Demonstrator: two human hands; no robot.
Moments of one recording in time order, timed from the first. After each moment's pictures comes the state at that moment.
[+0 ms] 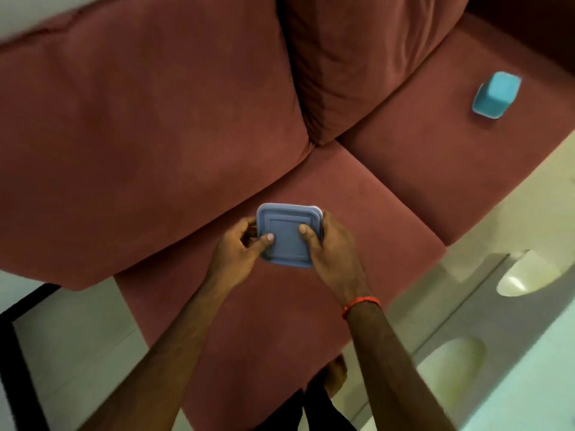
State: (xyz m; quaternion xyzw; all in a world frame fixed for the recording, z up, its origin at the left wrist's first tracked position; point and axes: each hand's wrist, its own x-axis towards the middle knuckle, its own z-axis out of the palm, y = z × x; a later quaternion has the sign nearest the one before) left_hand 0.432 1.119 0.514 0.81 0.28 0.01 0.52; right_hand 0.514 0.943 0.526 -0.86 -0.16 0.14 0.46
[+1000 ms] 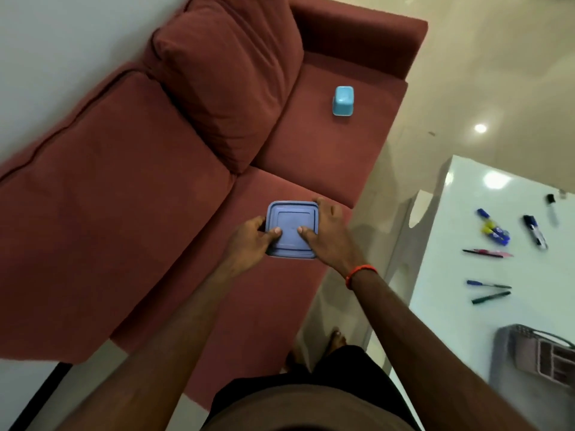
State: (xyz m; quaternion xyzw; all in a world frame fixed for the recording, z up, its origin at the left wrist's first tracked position) left_hand 0.439 0.988 0.683 0.89 0.08 -0.14 0.42; right_hand 0.448 0.801 0.682 -0.91 -0.01 0.10 0.41
